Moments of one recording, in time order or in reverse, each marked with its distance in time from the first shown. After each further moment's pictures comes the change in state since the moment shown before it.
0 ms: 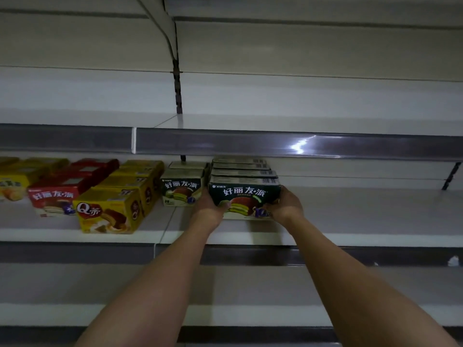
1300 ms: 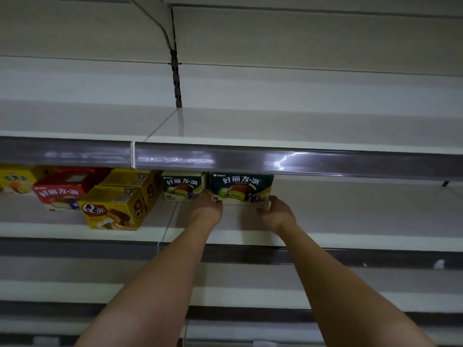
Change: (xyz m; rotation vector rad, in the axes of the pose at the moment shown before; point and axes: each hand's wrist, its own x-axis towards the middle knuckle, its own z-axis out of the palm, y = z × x) left_hand 0.000 0.018 -0.011 0.278 -0.033 -0.130; right_hand -0.016 -0.019 -0.003 -0.180 -0.219 0.114
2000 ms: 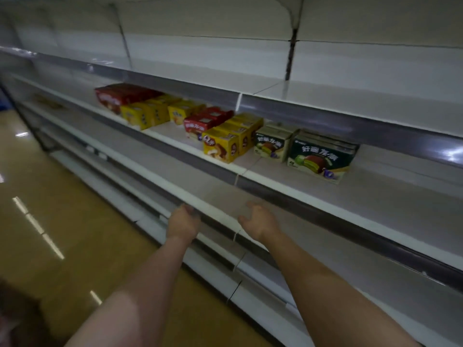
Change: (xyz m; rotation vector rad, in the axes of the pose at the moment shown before) left_hand -0.245 -0.131 -0.056 -0.073 0.443 -0.540; right_hand -0.155 -0.021 0.074 -0.210 -0.529 -0.608
